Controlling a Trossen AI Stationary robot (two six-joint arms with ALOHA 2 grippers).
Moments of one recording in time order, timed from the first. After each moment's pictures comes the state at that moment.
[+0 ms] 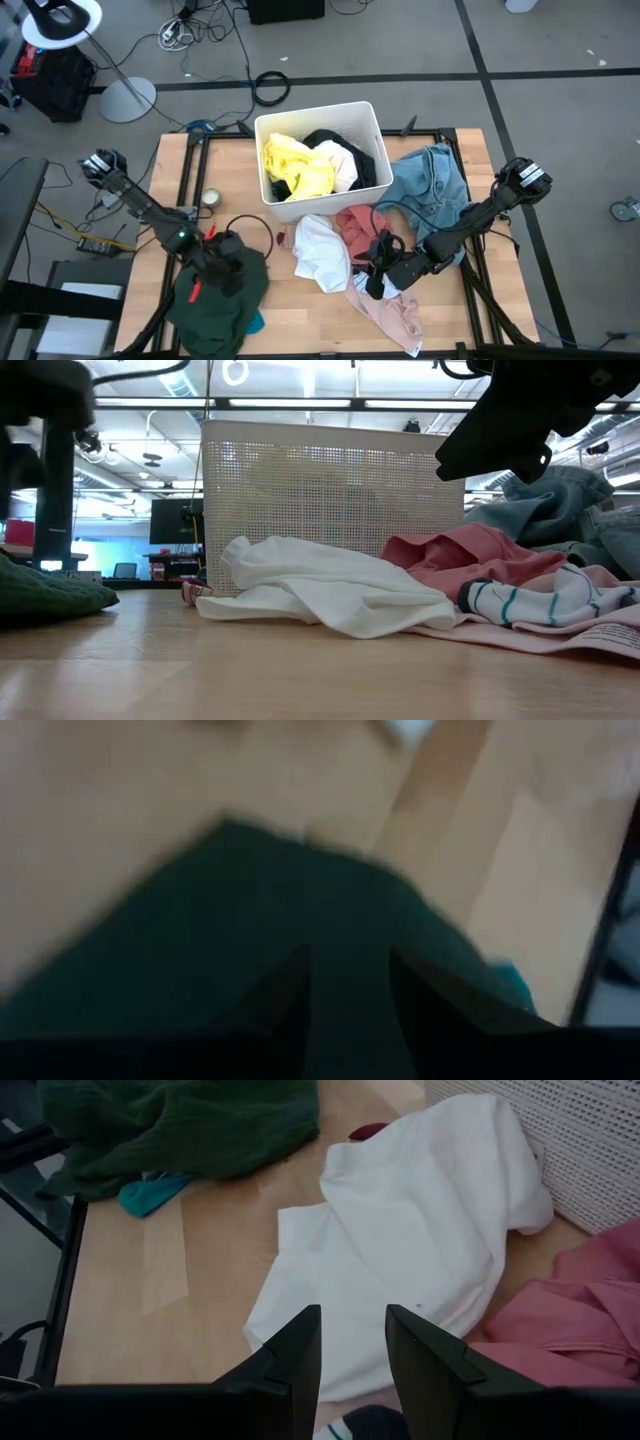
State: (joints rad) left arm -0.70 1.10 0.66 -0.62 -0.23 -1.22; right arm 0.59 1.50 0.79 0.00 0.62 0.76
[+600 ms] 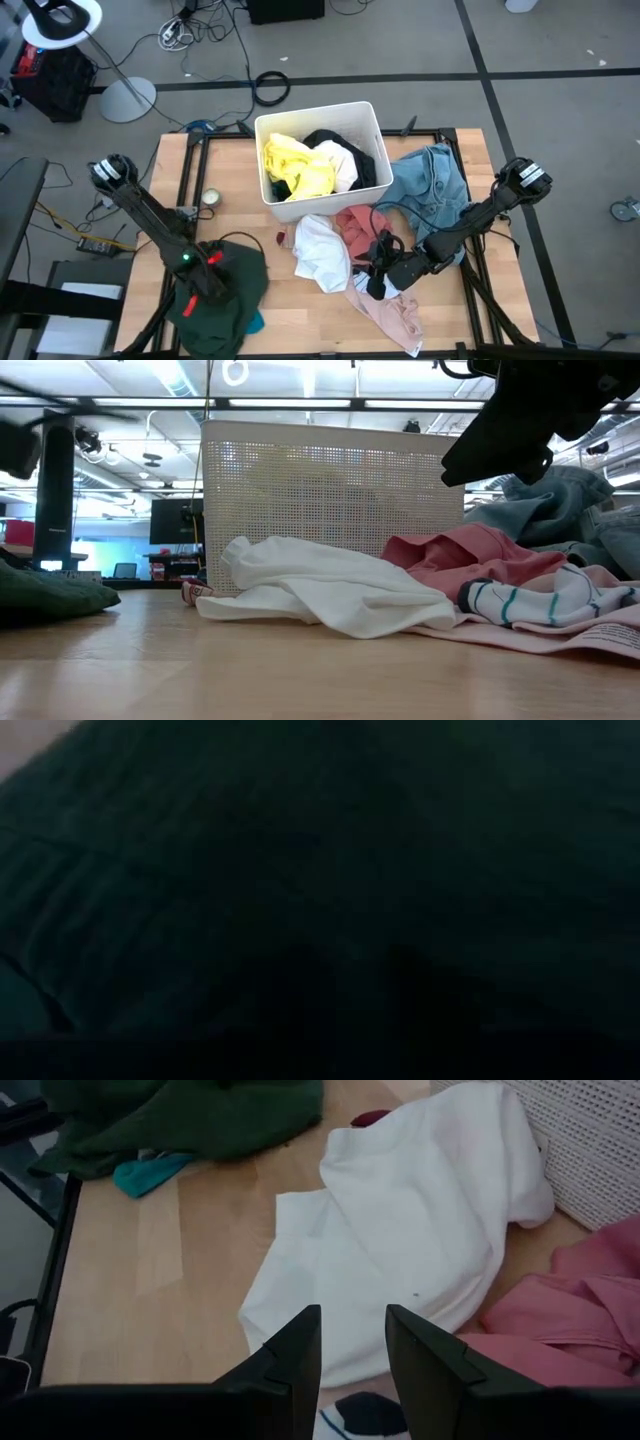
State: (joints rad) left arm -0.85 1.29 0.66 -0.77 -0.13 -1.53; right arm 0.59 1.50 0.79 -0.02 0.61 0.74
